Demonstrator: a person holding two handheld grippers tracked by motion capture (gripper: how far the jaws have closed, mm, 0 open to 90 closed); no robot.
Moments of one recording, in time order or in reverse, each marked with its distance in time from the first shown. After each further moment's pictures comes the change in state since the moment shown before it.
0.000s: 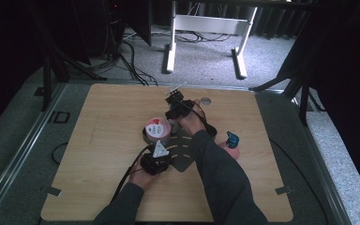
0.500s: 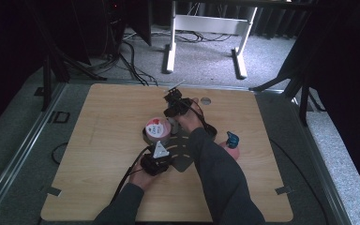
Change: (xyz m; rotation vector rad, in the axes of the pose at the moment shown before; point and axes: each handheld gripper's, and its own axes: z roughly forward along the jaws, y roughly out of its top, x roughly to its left) left arm -0.002 0.000 0.000 0.001 -0.004 0.004; right arm -0.001 0.009 0.008 0.010 0.005 0.014
